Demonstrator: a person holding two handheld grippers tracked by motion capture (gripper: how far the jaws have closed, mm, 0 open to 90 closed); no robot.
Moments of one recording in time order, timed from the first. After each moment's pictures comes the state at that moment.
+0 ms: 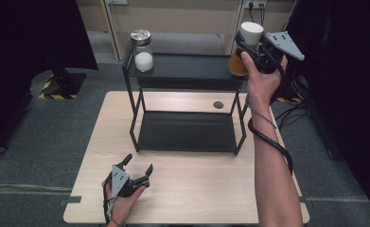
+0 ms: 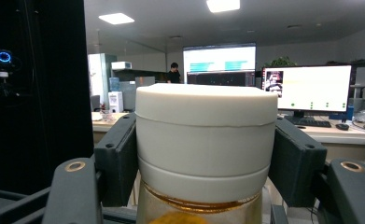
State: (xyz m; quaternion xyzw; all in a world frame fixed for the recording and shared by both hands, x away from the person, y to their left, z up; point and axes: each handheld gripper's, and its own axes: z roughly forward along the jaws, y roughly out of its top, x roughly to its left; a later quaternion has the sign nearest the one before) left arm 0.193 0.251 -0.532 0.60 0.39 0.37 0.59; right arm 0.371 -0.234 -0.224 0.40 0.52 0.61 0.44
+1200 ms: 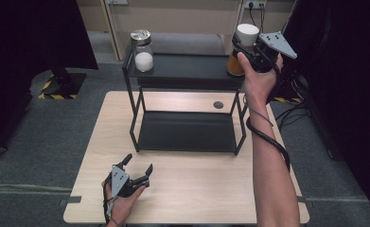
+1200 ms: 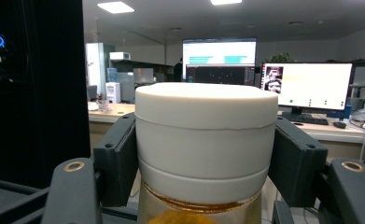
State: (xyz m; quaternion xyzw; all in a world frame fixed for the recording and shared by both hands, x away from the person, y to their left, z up) left arm 0.193 0.251 -0.533 0.60 0.39 0.38 0.59; right arm 0.383 -0.230 -0.228 0.39 0.54 0.60 0.45
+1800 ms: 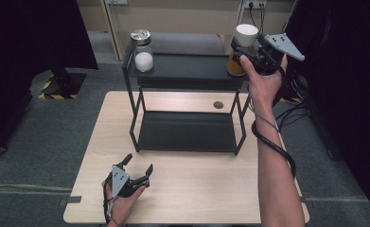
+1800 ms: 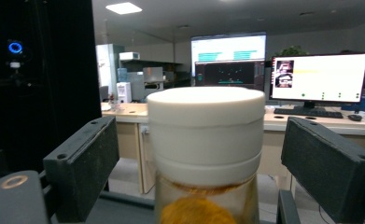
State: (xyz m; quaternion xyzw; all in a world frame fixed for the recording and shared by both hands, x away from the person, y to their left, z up) left arm 0.193 0.250 -0.532 0.60 0.39 0.38 0.59; right arm 0.367 -0.242 -0.223 0.40 0.54 0.61 0.42
